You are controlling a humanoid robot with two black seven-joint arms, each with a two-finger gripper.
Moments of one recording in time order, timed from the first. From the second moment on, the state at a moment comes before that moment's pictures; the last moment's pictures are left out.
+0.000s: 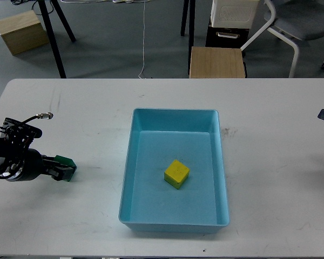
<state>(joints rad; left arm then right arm) -1.04 0.80 0.20 -1.31 1.47 -0.32 -0.01 0.83 -1.26 -0.05 1.44 -0.94 -0.13 0.49</state>
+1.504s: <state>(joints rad) -1.00 1.02 -0.24 -1.58 0.82 -0.49 -0.19 0.79 -1.16 0.33 1.18 0.29 -0.03 0.33</state>
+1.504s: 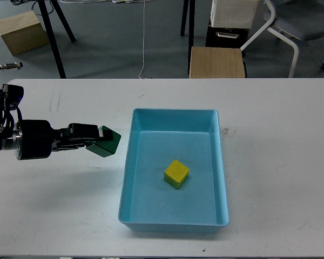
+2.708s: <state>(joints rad) -1.03 0.56 -0.06 -1.38 0.88 -0.49 -0.17 1.45 -1.04 0.09 0.98 0.29 -0.04 0.04</state>
